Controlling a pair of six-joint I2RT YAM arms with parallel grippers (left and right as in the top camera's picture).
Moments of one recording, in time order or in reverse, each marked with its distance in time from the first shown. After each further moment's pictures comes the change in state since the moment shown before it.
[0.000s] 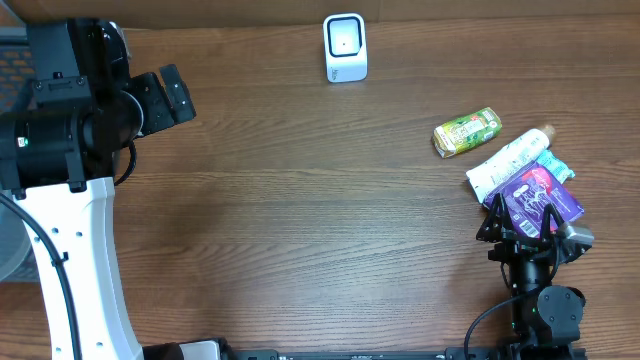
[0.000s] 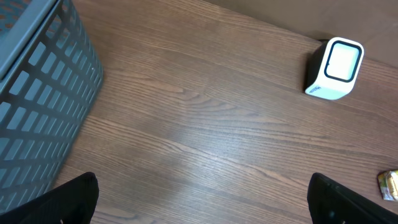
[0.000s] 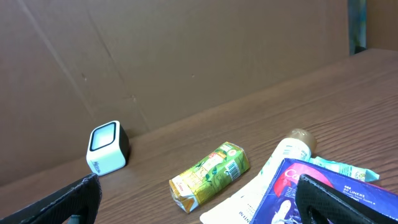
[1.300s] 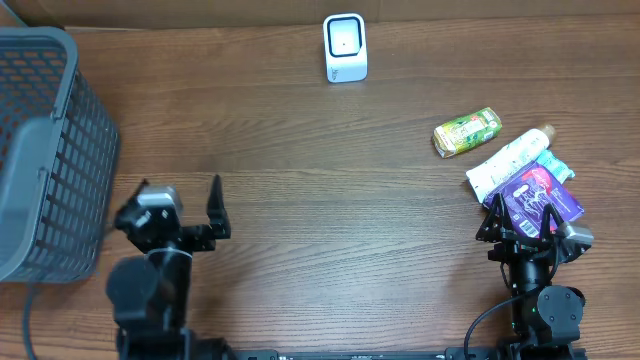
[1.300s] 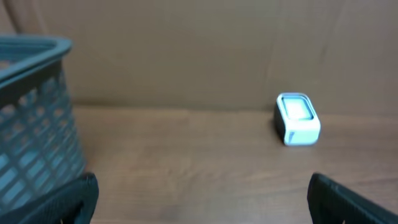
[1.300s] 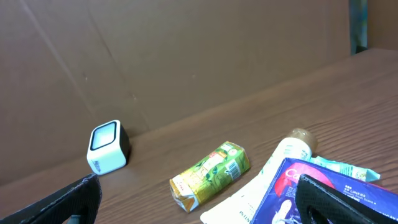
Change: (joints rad) left arm 0.000 -1.109 -1.480 1.133 0.093 0.239; right arm 0.000 0.000 0.000 -0.002 -0.004 0.000
